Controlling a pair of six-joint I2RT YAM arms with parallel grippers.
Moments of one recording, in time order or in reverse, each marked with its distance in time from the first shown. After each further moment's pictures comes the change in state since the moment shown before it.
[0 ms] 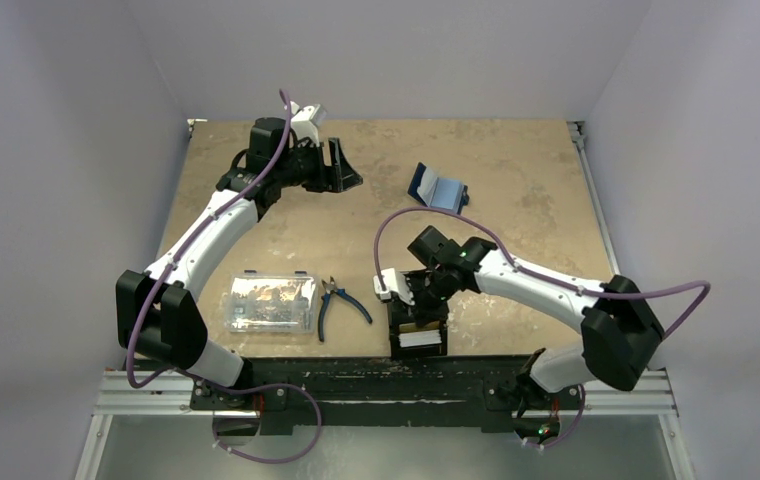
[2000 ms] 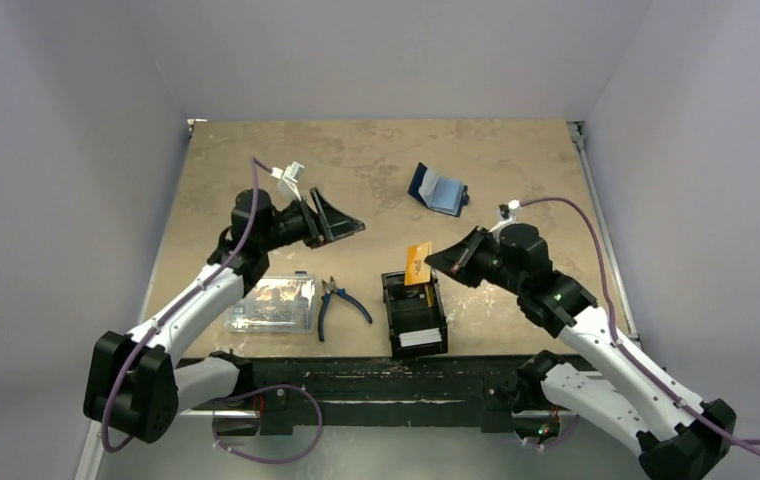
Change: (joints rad) left arm 0.007 -0.319 -0.565 0.443 0.212 -0.505; right arm -0.172 -0.634 -0.216 0.370 0.421 1.863
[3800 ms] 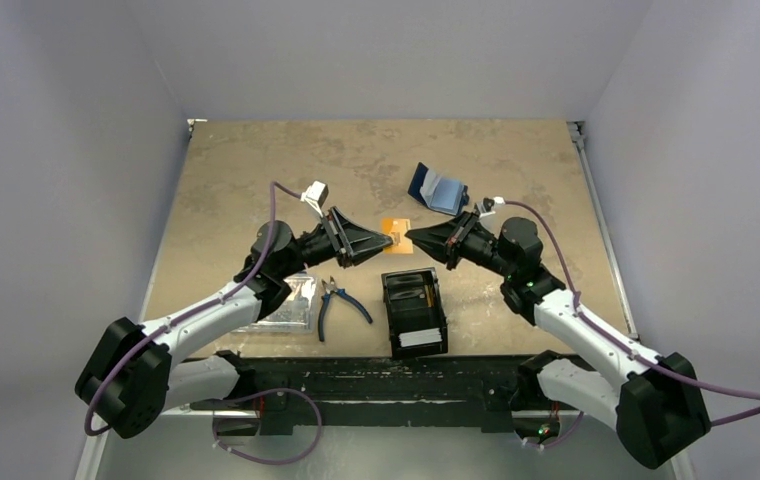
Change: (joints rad) left arm -0.298 -0.024 -0.205 0.550 -0.158 -0.597; right arm -0.193 0.201 -0.208 0.813 -0.420 0.576
